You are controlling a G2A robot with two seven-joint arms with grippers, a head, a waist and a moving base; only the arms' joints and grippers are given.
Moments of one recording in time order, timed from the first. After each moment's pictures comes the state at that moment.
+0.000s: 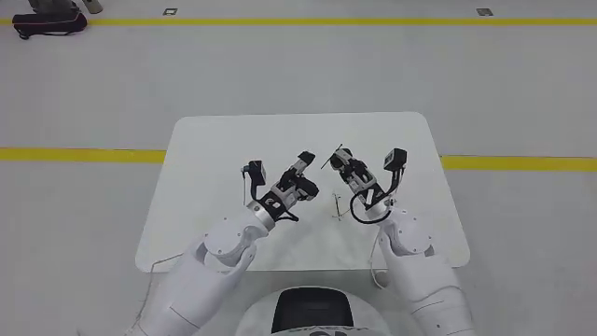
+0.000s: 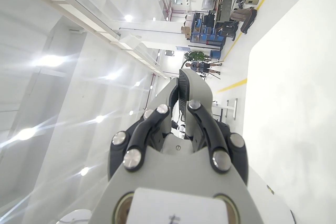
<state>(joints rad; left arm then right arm) 1.48 -1.23 -1.00 -1.66 -0.42 -0.05 -0.23 -1.55 -1.48 1.34 -1.42 0.18 -0.34 0.44</state>
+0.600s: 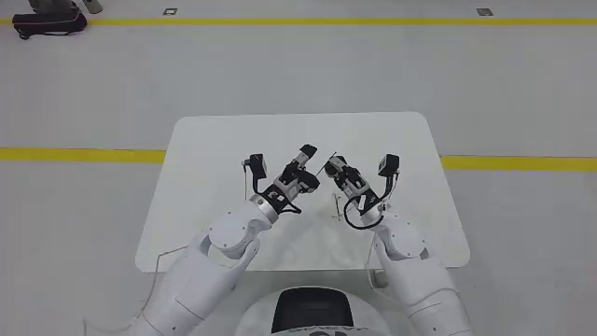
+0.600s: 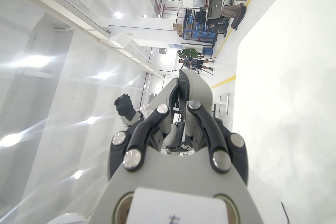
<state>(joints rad) 1.44 -1.24 -0.99 -1.64 -0.40 -0.05 -0.20 -1.56 -1.48 1.31 -1.41 0.13 -0.34 0.40</state>
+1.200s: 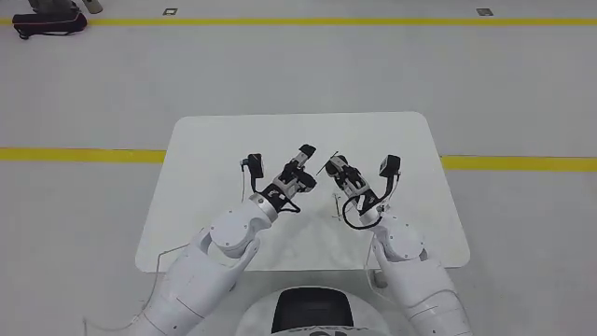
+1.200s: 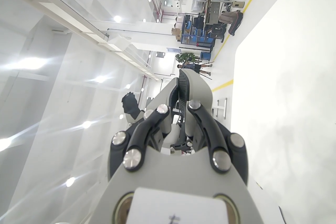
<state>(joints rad) 1.44 -1.24 -0.99 -1.63 -0.35 -0.02 -0.17 -1.57 -1.47 1.30 -1.42 0.11 -0.34 0.35</state>
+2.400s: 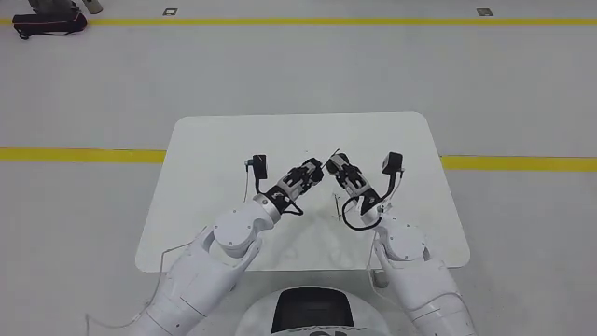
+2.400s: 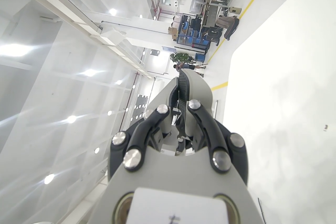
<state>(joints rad) 1.42 -1.24 -0.96 -1.61 -0.33 -0.01 -0.19 -1.58 -1.45 1.29 -1.48 0.03 -0.34 0.30</state>
